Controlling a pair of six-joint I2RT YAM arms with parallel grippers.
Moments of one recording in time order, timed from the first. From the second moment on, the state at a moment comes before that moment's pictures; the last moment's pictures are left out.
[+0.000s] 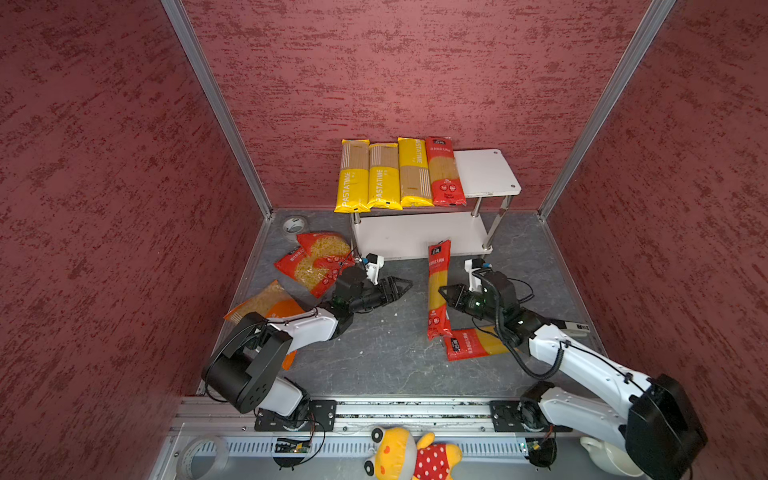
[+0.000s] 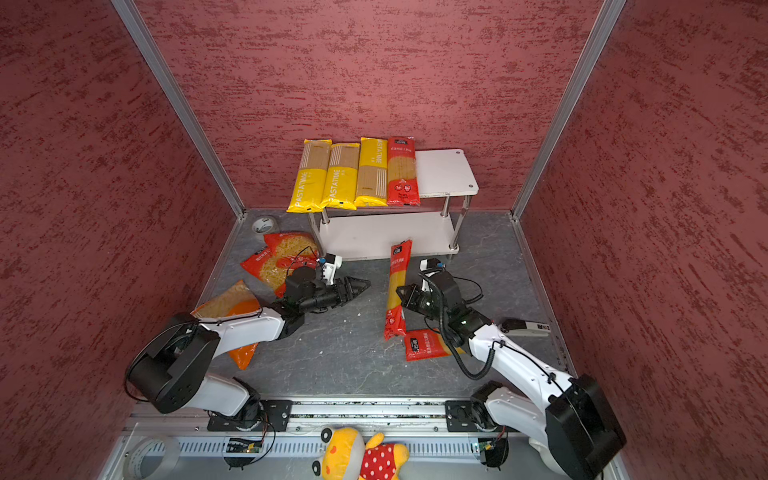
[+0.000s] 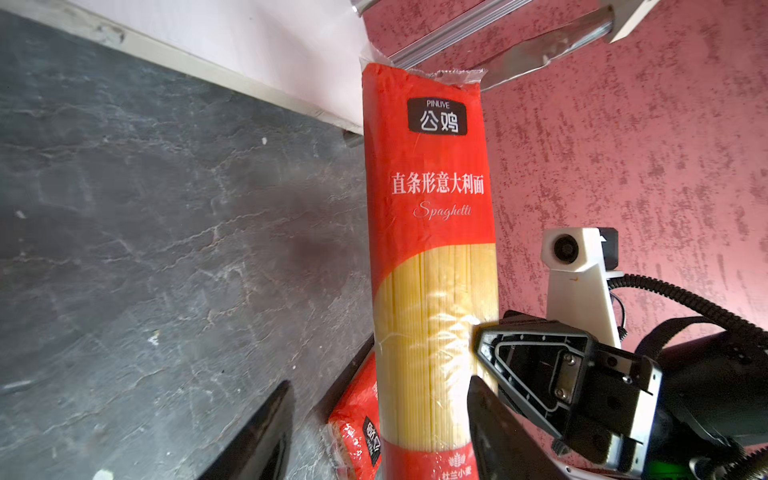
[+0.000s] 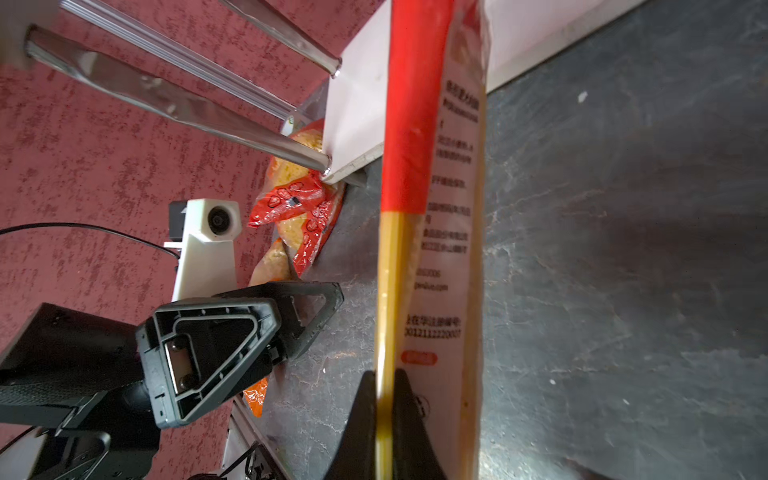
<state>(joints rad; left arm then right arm) -0.54 1.48 0.57 0.63 0.54 -1.00 0.56 1.08 0.59 0.06 -0.24 0.88</state>
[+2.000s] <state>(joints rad) -0.43 1.14 0.53 0.87 0.70 -0.88 0.67 1.23 0.70 0.63 -0.59 0.83</state>
